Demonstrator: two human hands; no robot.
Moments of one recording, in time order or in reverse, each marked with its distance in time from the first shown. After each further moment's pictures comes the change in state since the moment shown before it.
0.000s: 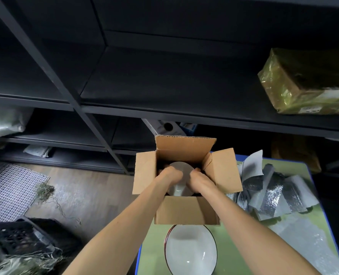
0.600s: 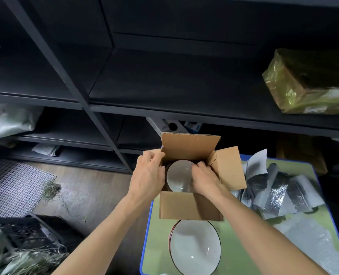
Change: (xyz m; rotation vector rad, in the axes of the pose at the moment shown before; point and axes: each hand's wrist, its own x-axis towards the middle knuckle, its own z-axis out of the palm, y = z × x) left_hand -0.079 -0.062 -0.020 -0.104 0.707 0.352; right_hand -0.010 -0.001 0.000 -0.219 0.133 -0.168
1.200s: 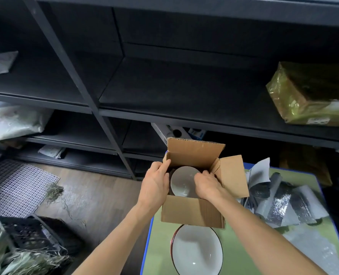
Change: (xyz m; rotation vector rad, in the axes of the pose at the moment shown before) left_hand -0.012 -0.003 0.019 -0.113 0.028 -0.028; right_hand -0.003 -0.004 -0.006 -0.068 -0.071 0.028
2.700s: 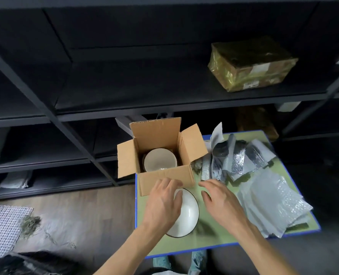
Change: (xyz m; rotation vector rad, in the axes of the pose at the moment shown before) left_hand -0.113 0.043 0.036 -0.062 -0.108 0.445; right_hand -0.168 0.076 0.092 0.462 0.513 -0.036
